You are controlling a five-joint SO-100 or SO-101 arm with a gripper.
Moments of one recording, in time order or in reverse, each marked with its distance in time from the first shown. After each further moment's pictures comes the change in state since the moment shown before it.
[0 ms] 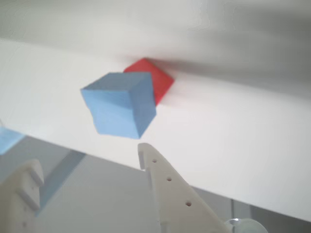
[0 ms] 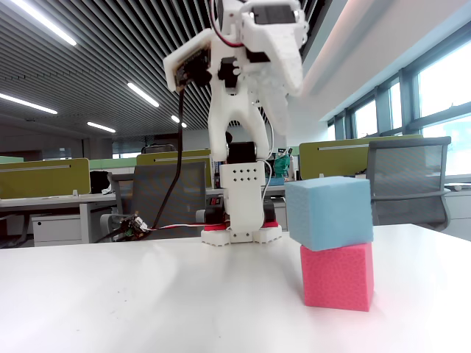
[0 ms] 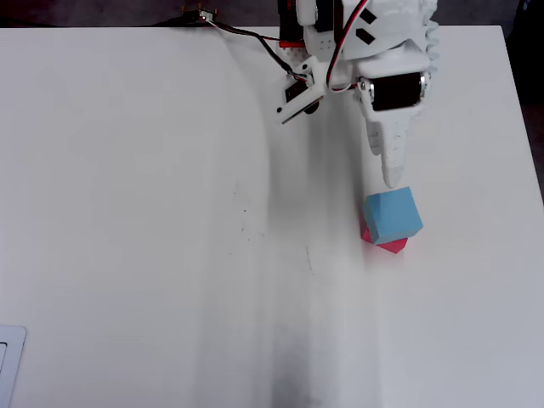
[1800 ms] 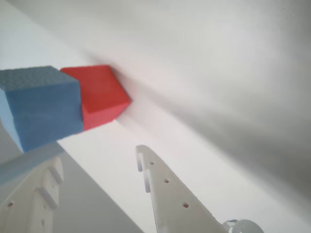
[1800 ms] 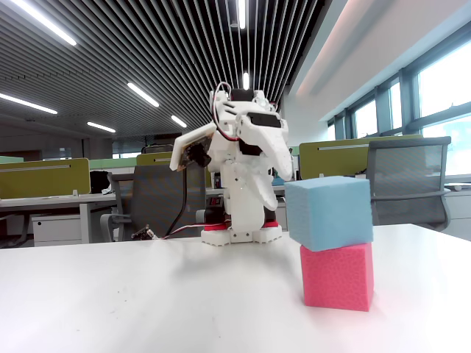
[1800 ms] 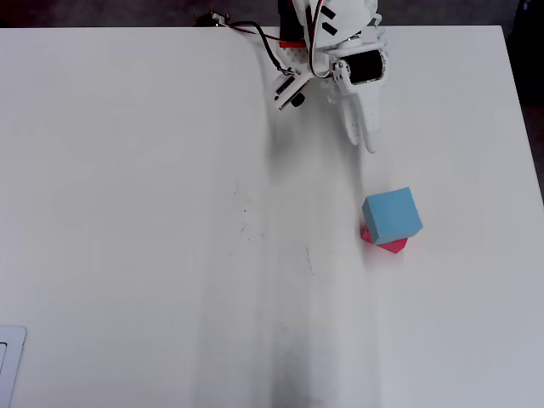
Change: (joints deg) arm -2.4 65.8 67.0 -19.3 -12.7
